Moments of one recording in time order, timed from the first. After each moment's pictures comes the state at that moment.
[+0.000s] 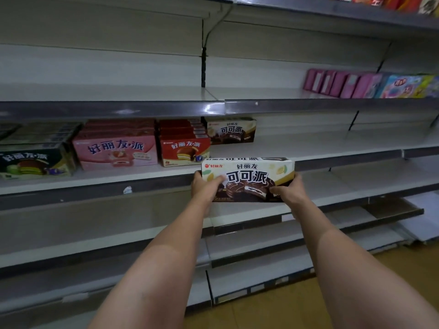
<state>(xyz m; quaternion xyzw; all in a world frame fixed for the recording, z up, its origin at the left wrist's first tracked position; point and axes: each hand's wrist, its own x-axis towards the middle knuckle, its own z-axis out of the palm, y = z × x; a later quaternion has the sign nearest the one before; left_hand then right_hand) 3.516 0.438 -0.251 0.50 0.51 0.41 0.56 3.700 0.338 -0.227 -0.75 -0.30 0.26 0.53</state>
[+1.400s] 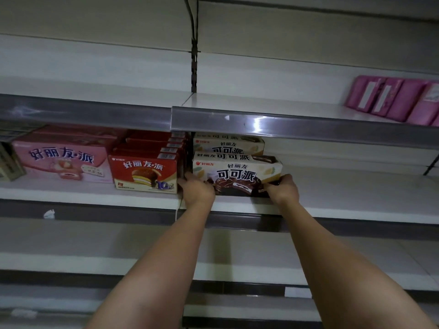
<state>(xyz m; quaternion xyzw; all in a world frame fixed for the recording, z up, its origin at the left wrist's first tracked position) 3.694 0.586 -0.264 0.50 0.71 0.41 0.28 3.883 0.574 -0.262 -0.76 -0.45 0.21 0.42</state>
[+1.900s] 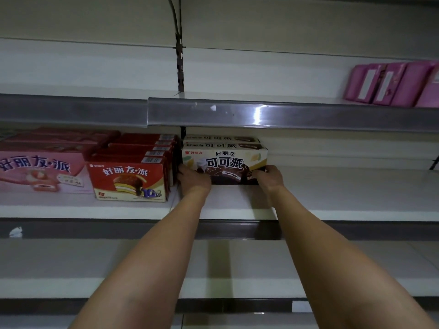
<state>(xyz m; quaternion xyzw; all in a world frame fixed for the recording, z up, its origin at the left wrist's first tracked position) 3.714 0.649 -0.274 0.46 0.68 0.47 0.32 3.877 0.624 -0.264 -0.70 -0.43 0.31 0.49</state>
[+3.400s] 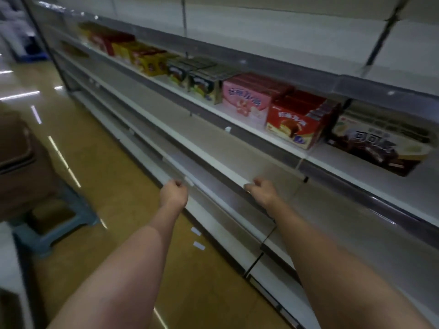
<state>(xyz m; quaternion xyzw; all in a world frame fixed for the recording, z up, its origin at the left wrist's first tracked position) 3.465 0.272 -0.324 0.17 0.87 0.43 0.19 3.649 0.400 -0.294 -0.50 -0.73 0.46 0.11</state>
